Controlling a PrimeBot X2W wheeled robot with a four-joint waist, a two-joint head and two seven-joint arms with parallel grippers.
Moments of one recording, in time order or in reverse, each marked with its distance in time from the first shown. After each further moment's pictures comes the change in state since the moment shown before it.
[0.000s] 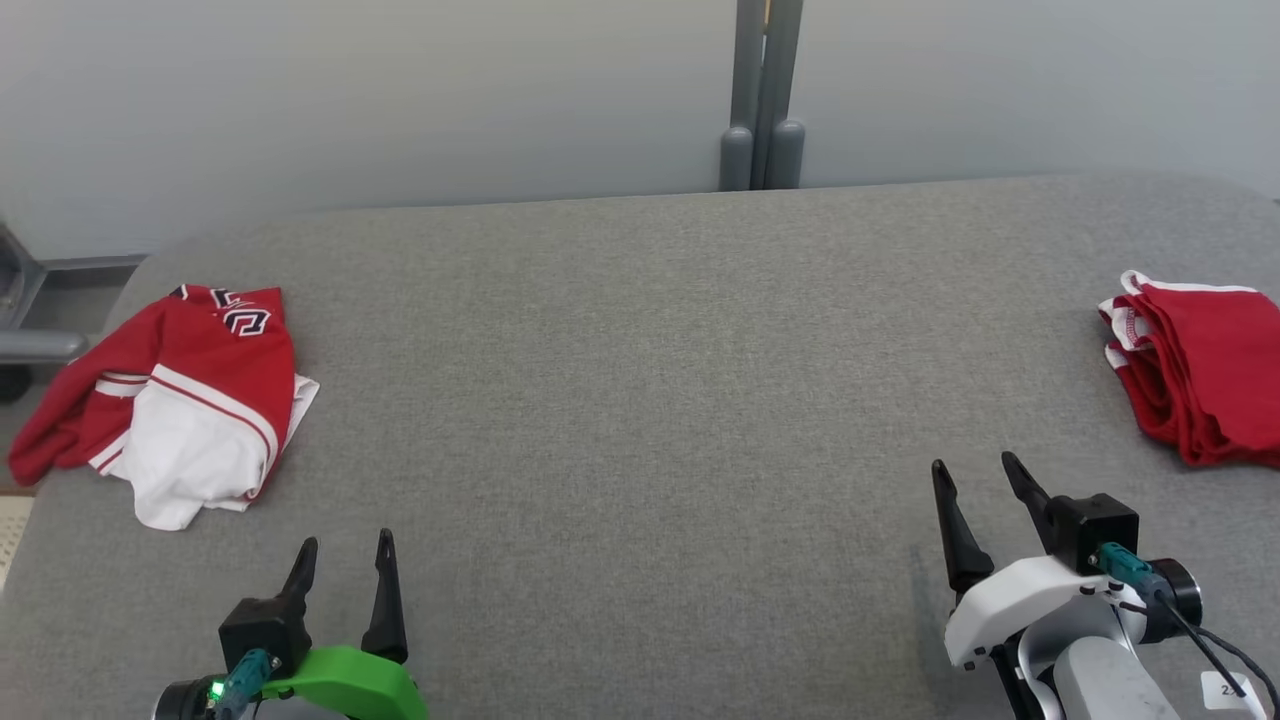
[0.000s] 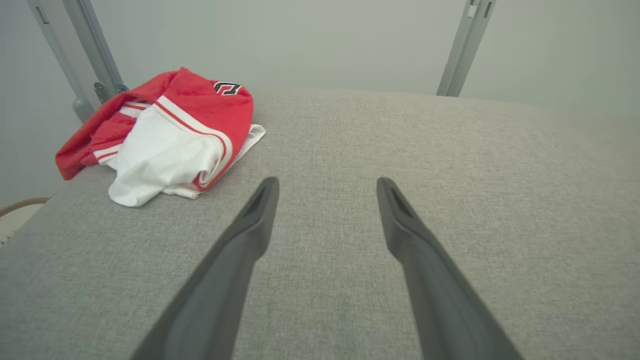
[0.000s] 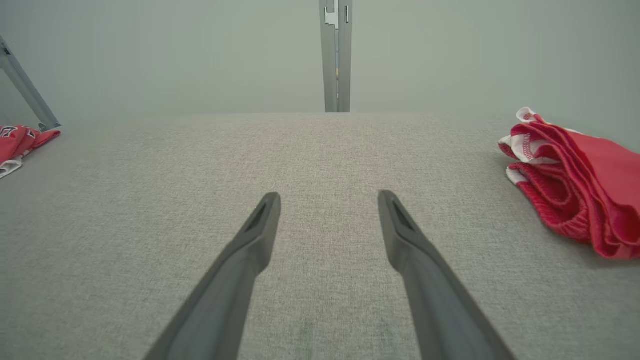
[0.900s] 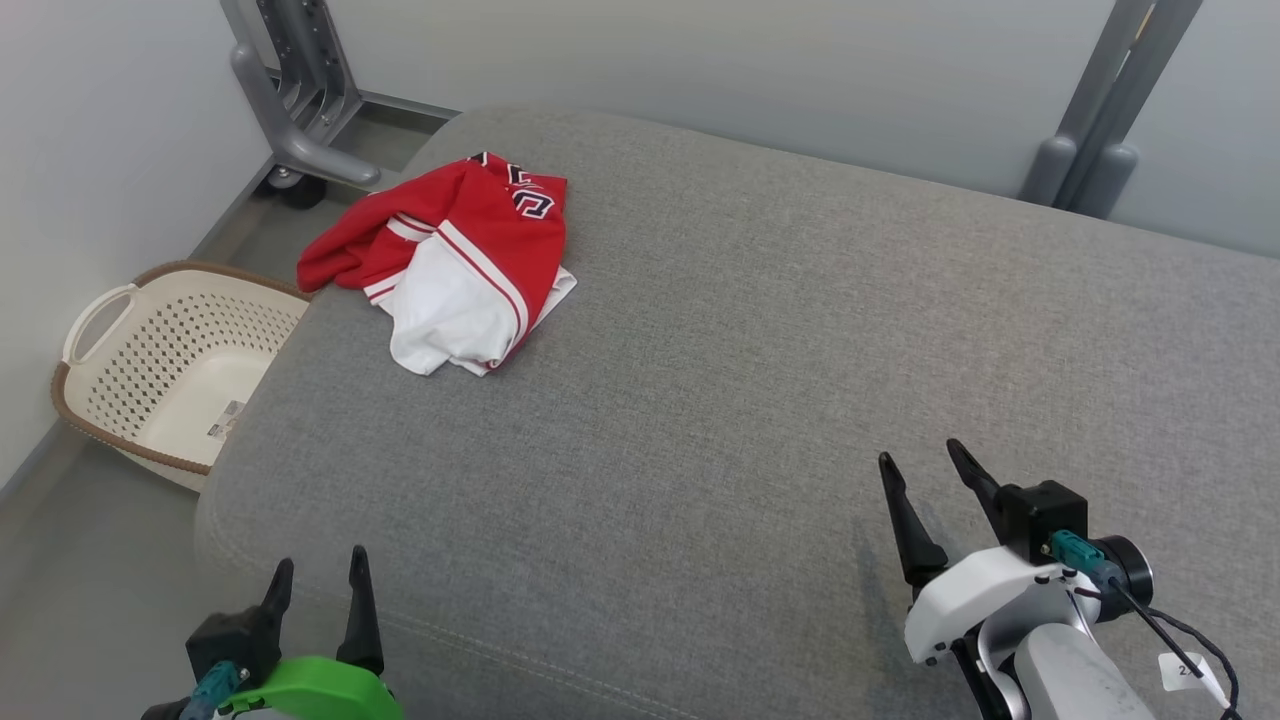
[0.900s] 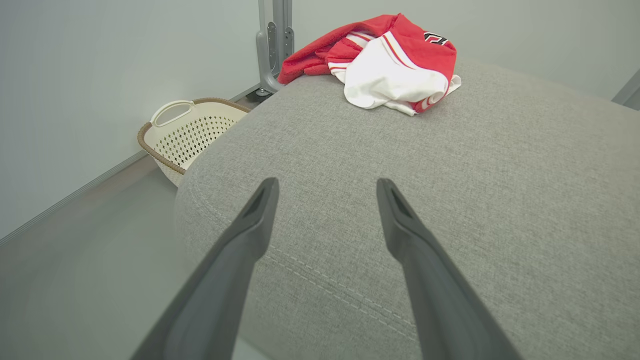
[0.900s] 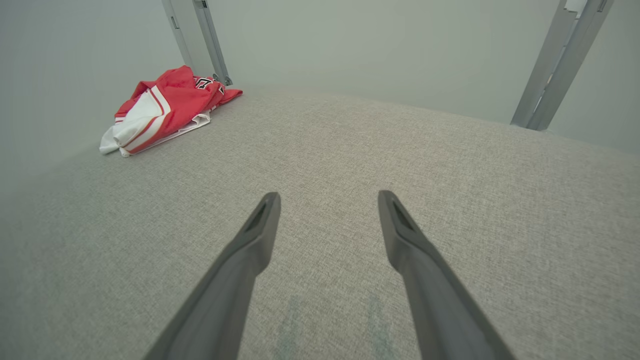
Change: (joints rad) left arm 0.002 0.001 0.062 0.055 -0.036 -0.038 0.000; right arm -0.030 0.003 0.103 0.003 0.024 0.000 0.000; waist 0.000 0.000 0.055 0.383
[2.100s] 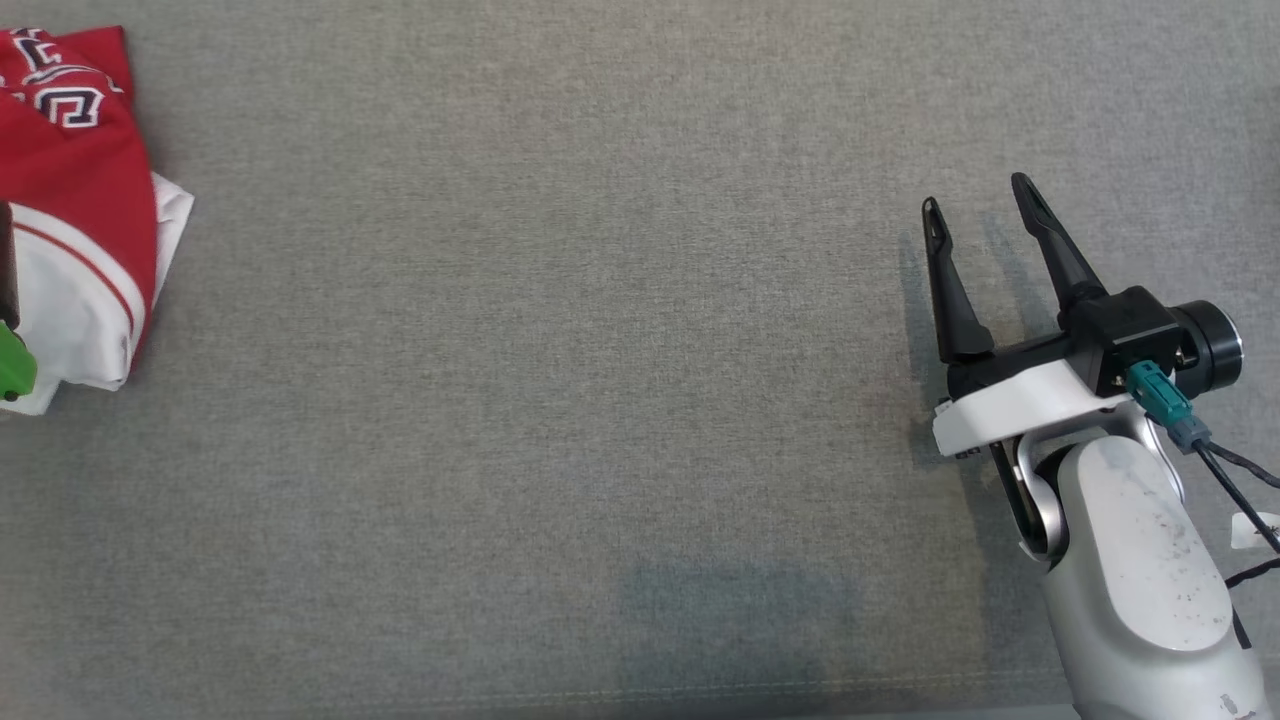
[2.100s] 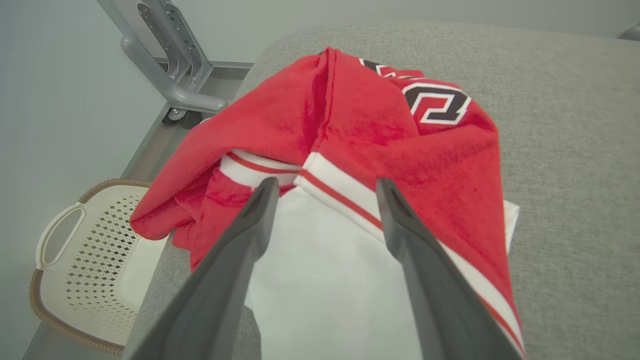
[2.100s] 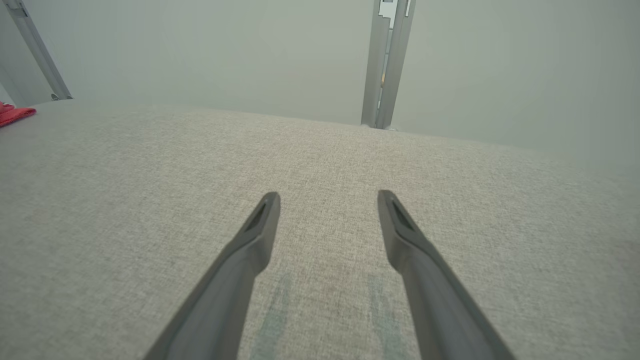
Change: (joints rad) left arm -0.769 0.547 -0.440 0.382 -0.591 -0.048 0.215; right arm -0.206 -0.017 -0.052 -0.268 -0.133 0.000 0.000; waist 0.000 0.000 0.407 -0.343
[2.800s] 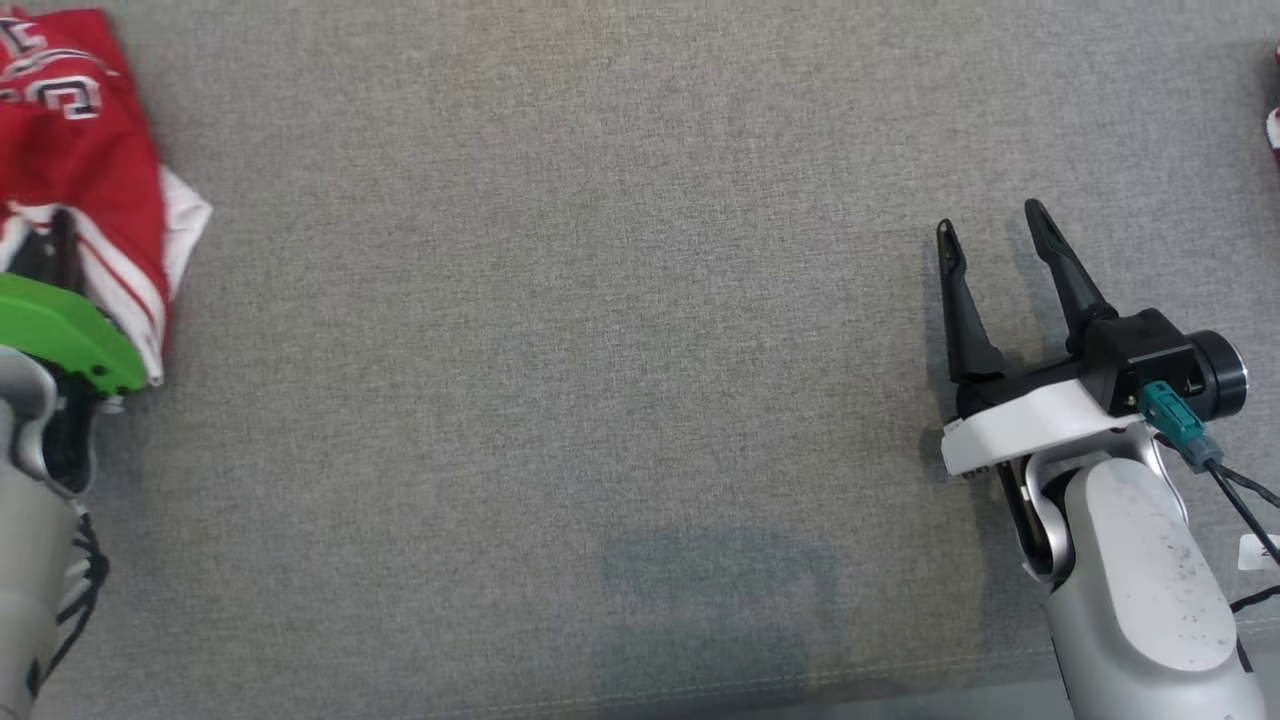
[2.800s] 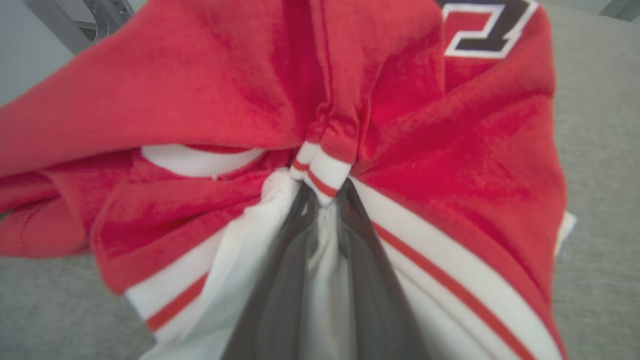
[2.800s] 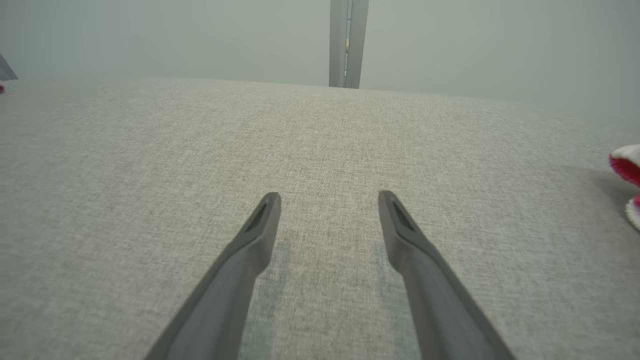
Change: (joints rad) left arm -0.014 -0.113 -0.090 0.104 -0.103 0.015 -0.098; right arm 0.038 0.005 -0.034 -0.015 0.021 0.000 0.000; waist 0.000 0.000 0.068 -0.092
